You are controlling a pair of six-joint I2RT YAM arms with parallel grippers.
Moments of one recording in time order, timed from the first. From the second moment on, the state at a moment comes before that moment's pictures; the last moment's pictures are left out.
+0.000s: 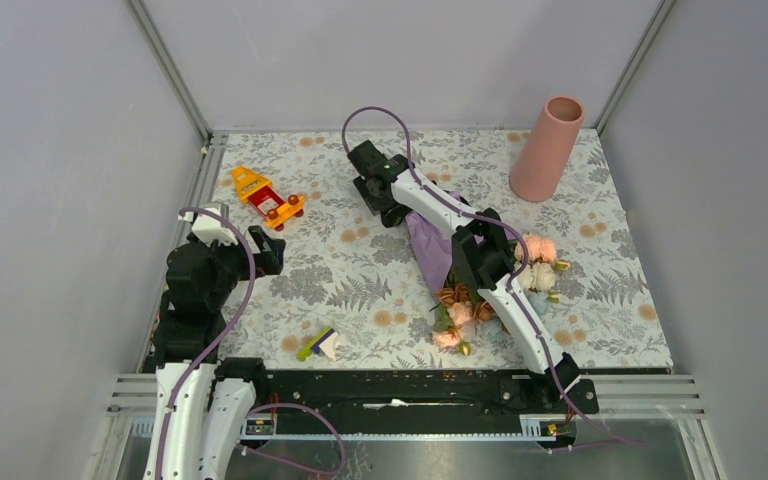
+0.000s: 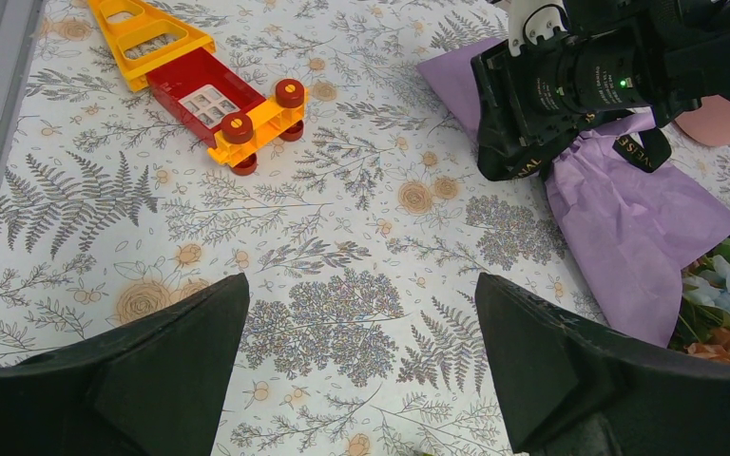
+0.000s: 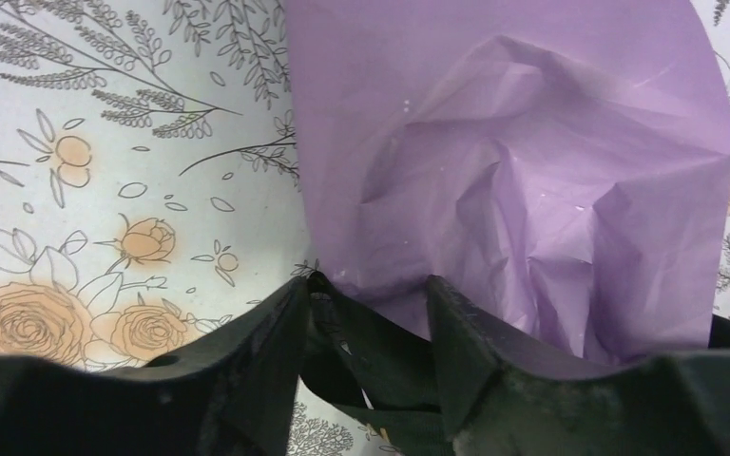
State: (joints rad) left arm -0.01 0.51 0.73 -0.52 0.17 -0.23; right arm 0.70 2.59 2.42 -0.89 0.28 0.07
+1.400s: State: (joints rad) left arm -0.01 0.51 0.73 -0.52 0.17 -0.23; right arm 0.94 2.14 1.65 -0.60 0.21 -0.13
